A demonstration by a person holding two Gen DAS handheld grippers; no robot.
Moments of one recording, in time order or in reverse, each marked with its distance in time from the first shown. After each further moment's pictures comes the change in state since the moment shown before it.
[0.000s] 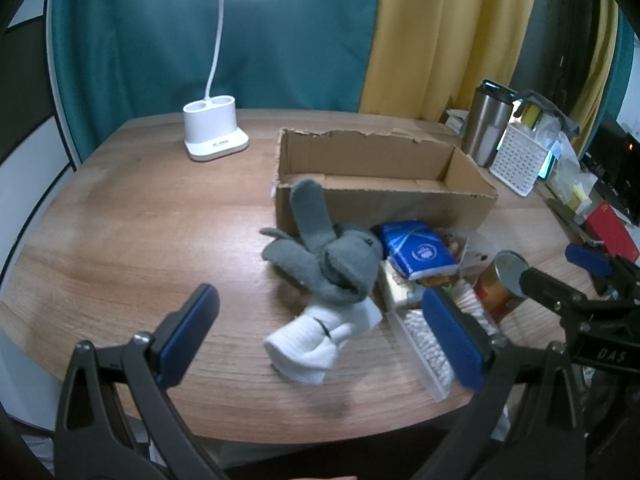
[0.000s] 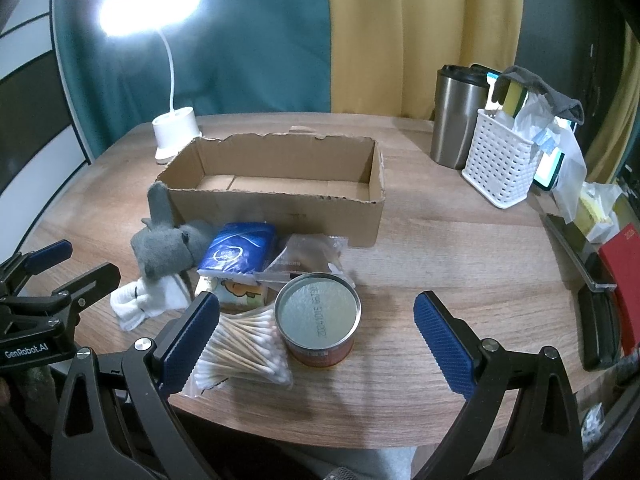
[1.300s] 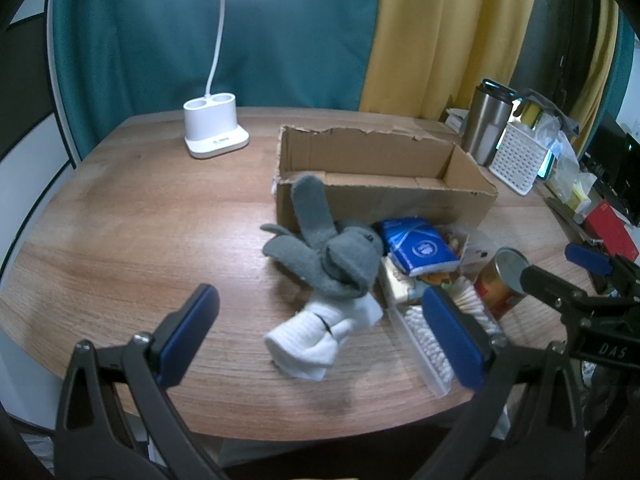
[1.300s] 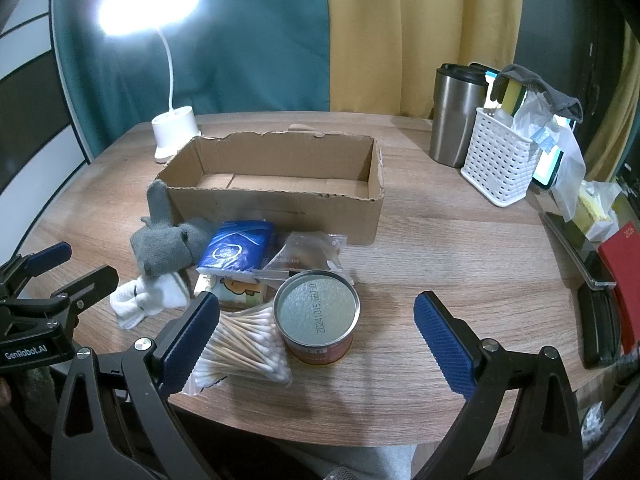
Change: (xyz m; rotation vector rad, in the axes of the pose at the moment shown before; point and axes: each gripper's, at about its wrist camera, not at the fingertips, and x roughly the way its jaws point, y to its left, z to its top) left arm -0.001 0.000 -0.002 -0.008 0.003 0.004; right arm 0.002 0.000 -0.001 0.001 0.004 -0.002
